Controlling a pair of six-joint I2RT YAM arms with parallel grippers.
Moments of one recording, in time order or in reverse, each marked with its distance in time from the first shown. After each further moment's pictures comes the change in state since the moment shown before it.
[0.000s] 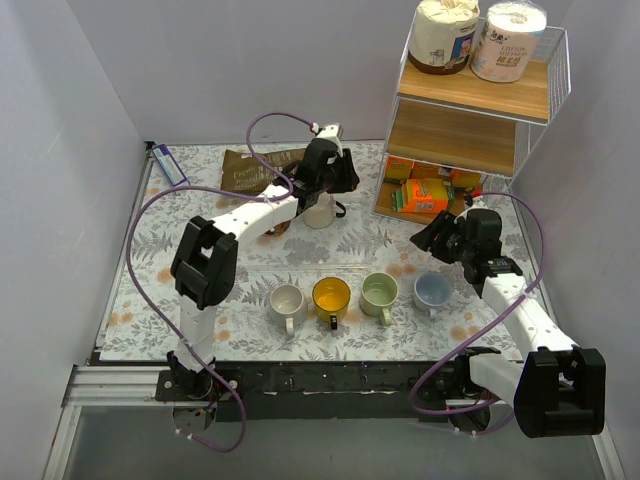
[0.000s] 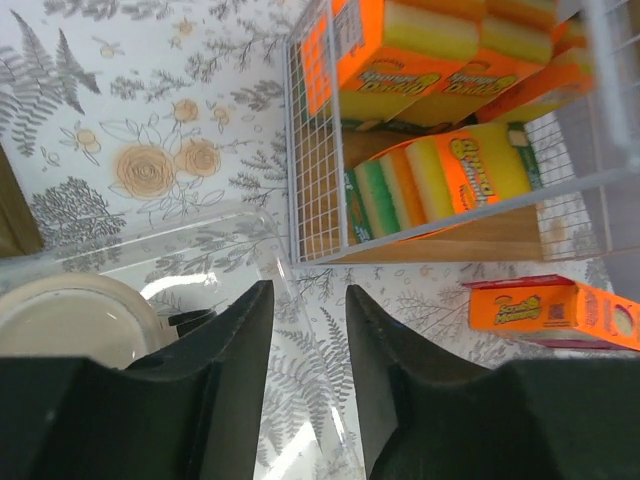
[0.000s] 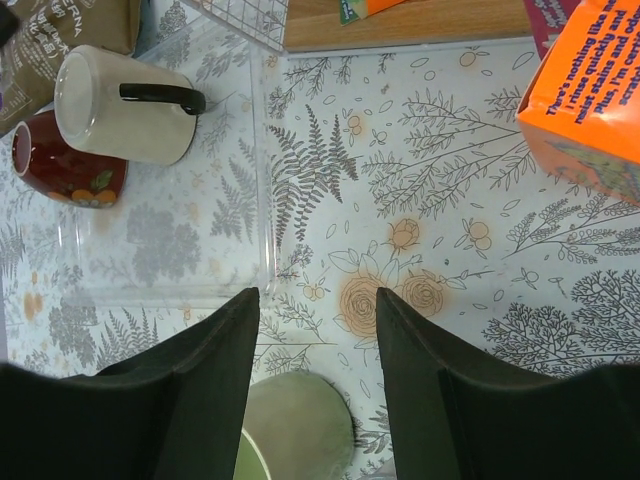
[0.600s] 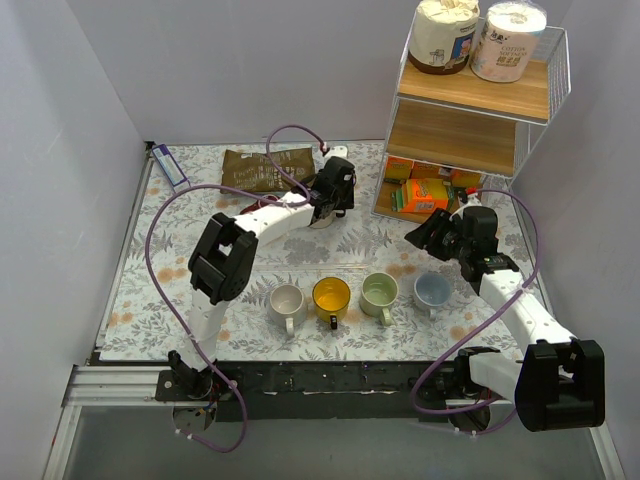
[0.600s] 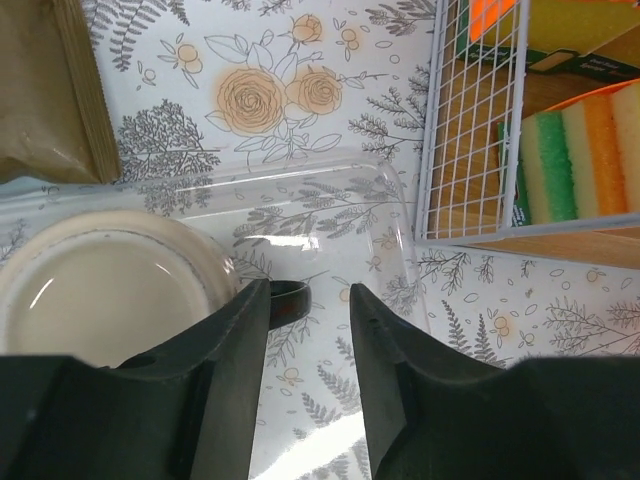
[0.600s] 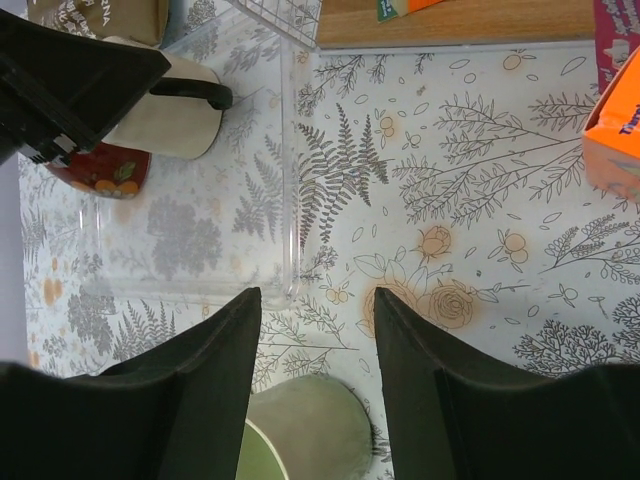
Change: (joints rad) left arm -0.055 0.147 0.040 -0.119 -0.235 0.043; right arm 0.022 0.035 0.008 0.040 -0.036 0.019
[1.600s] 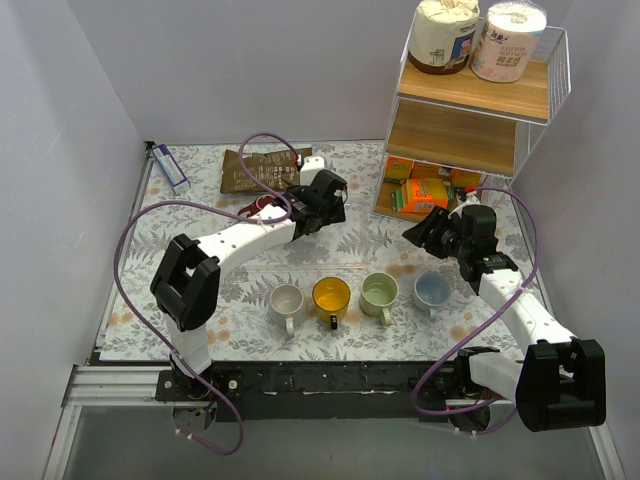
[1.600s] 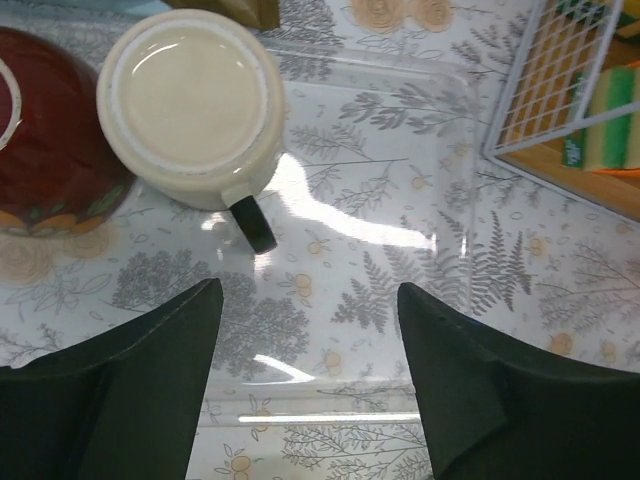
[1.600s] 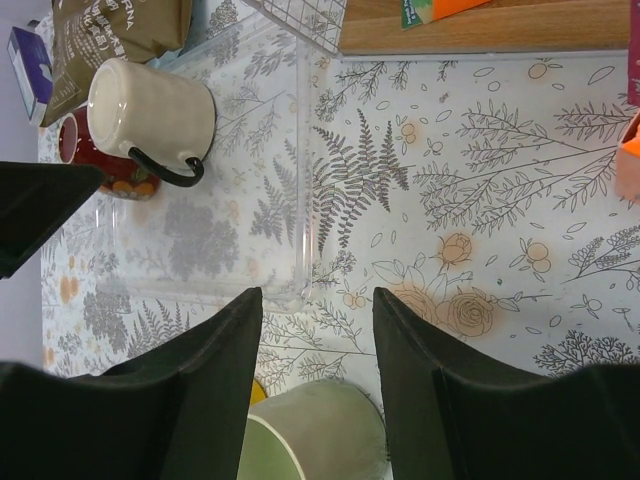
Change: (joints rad) left arm -0.069 -0.330 -0.251 -0.195 -0.209 -0.201; right arm 0.016 0.001 0.008 0.027 -0.008 0.021
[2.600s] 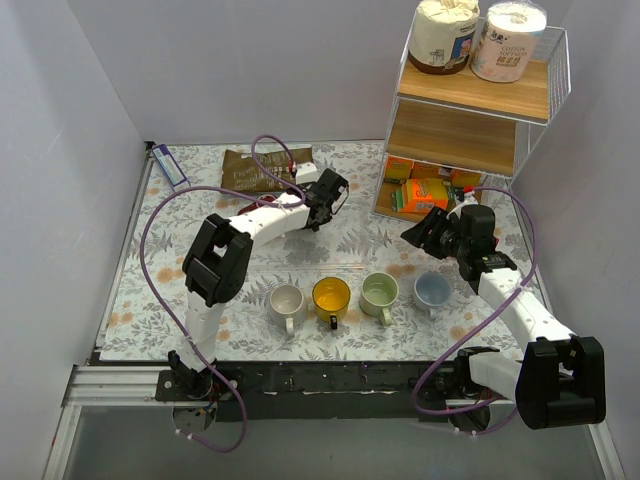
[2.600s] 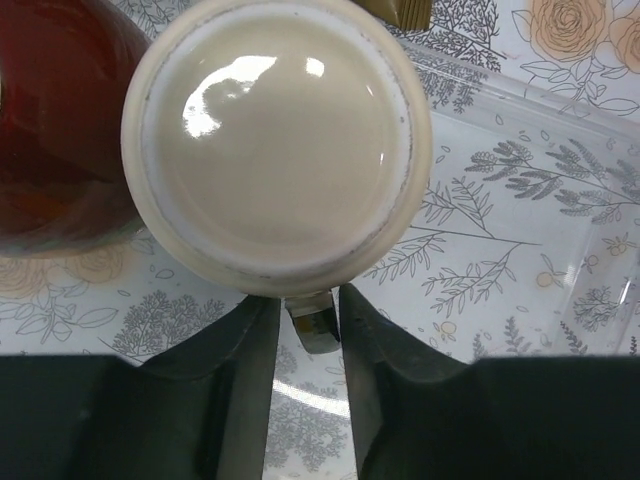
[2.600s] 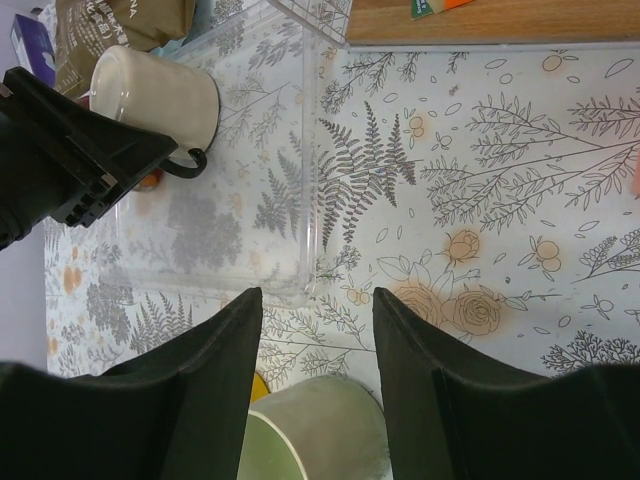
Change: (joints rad) left arm 0.073 0.286 0.192 -0.183 -0.080 -0.186; right arm 0.002 0.012 0.000 0.004 -0.020 -0.003
